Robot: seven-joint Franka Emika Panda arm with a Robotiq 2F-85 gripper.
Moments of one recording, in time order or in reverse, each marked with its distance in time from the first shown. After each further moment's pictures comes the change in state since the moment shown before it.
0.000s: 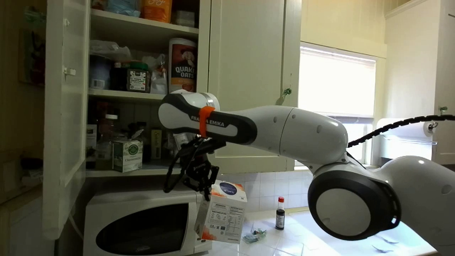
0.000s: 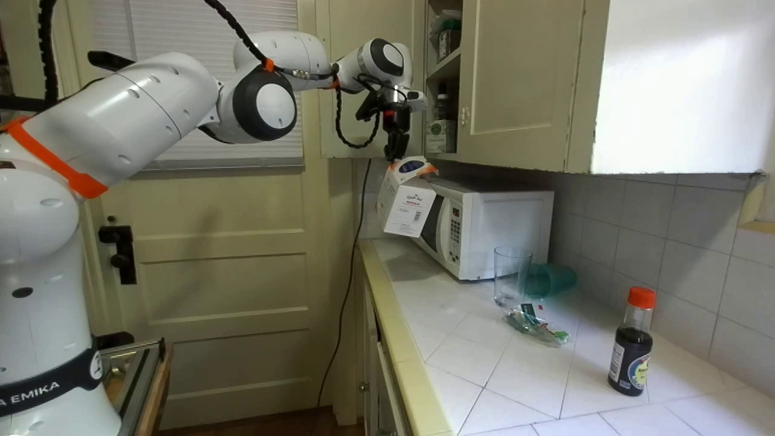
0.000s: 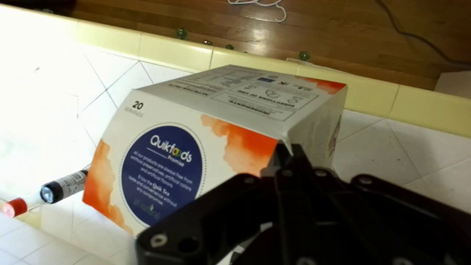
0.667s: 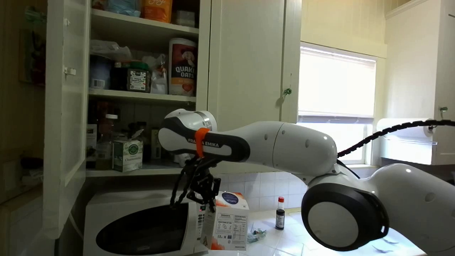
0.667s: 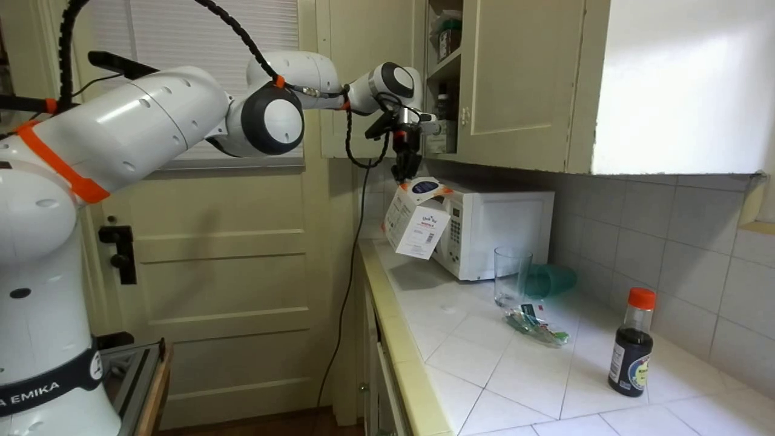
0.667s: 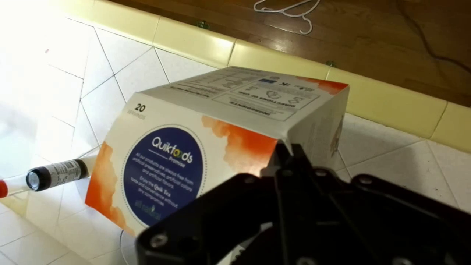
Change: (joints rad) arm -0.023 0.079 -0.015 0.003 -0.031 0.015 -0.133
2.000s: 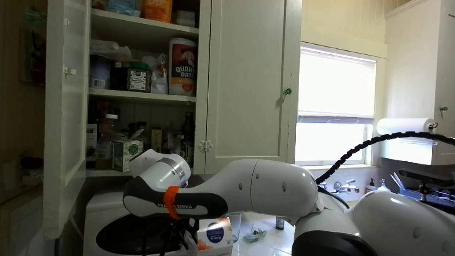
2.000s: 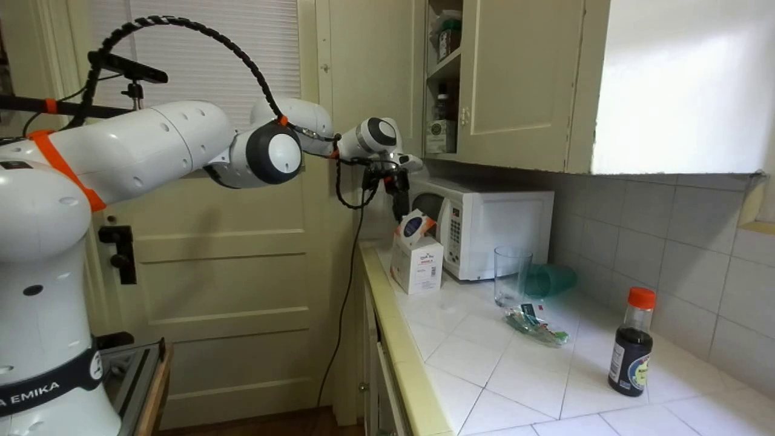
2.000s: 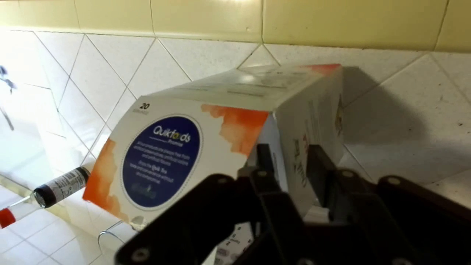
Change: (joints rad) arm 0.132 0.192 -0.088 0.002 -0.066 0.234 0.414
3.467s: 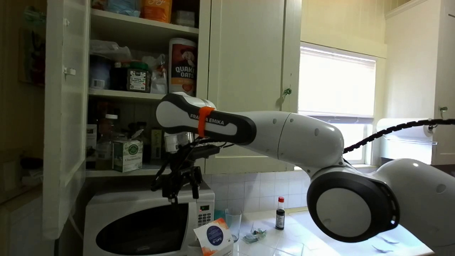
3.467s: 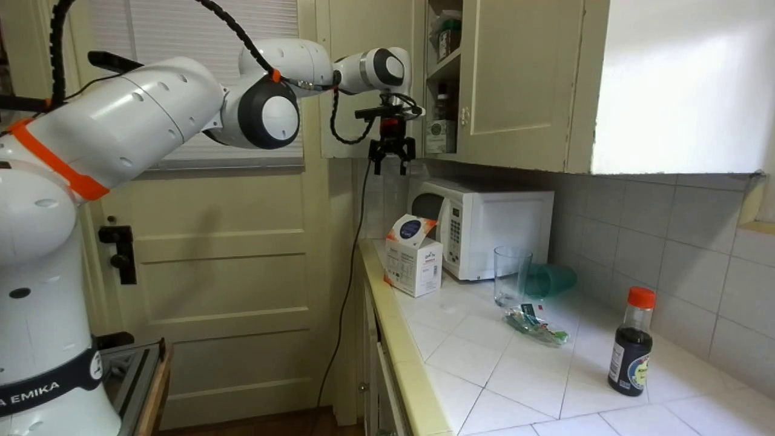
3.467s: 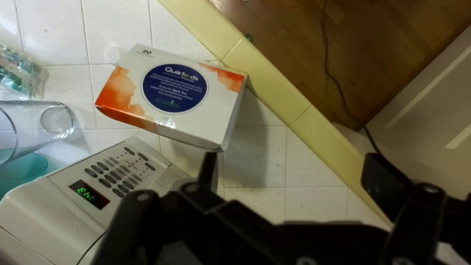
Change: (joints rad) arm -0.135 -0.245 0.215 0.002 0.184 -0.114 -0.765
